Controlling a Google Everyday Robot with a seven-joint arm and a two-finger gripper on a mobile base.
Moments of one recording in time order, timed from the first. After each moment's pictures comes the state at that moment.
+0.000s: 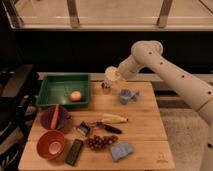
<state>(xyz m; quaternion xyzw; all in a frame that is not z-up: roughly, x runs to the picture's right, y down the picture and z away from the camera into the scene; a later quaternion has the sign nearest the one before) 0.080 -0.056 0.786 -0.12 -0.26 -0.30 0.91</state>
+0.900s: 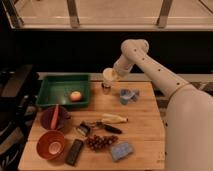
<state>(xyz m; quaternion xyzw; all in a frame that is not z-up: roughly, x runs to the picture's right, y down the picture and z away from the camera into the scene) 0.075 -0.065 0.860 -0.16 -0.24 -0.35 0.89</state>
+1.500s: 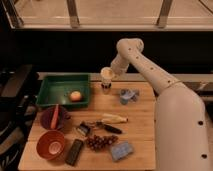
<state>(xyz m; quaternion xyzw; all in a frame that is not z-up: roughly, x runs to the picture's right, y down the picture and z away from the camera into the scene) 0.065 -0.072 0.881 -0.17 -0.24 -0.38 0.88</state>
